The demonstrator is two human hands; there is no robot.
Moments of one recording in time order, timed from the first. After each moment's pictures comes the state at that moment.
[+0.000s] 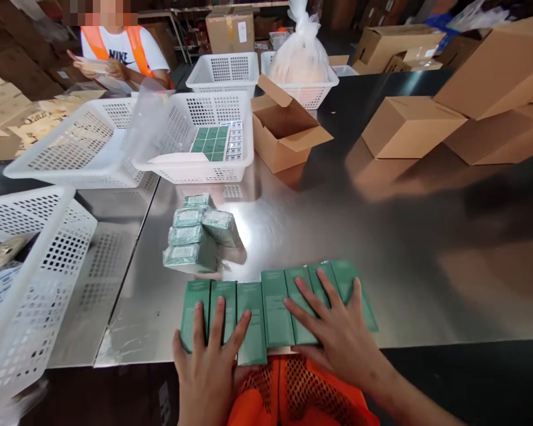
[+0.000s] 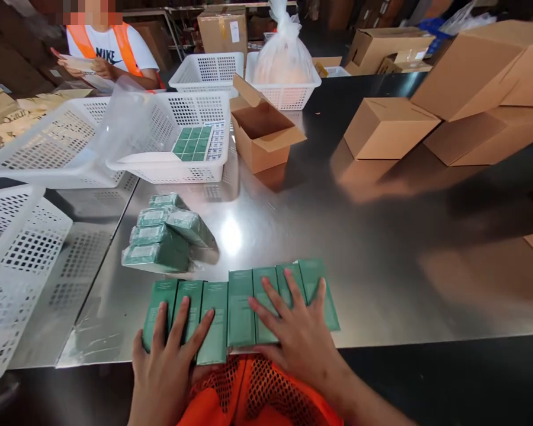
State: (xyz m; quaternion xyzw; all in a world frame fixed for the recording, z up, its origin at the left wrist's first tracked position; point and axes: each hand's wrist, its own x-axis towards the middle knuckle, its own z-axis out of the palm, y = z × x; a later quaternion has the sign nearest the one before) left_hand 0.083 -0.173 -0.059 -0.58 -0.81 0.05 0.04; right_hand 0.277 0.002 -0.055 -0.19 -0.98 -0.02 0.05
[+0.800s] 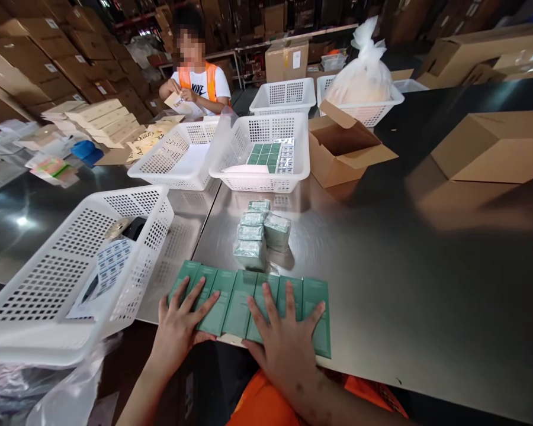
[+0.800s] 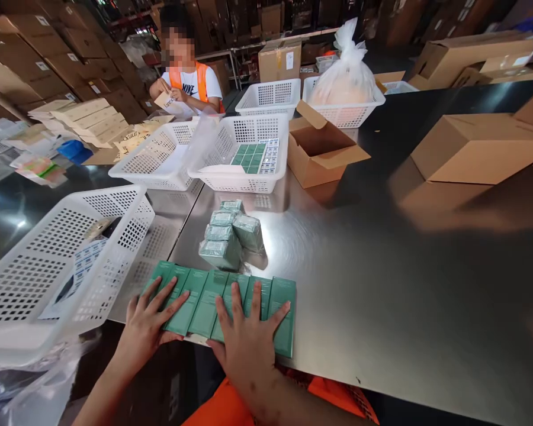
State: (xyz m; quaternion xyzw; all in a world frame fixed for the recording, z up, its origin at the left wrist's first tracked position) left_hand -0.073 -0.249 -0.064 -0.59 -0.80 0.07 0.10; right_hand 0.128 -0.093 -0.071 -0.22 -0.97 0.03 0.06
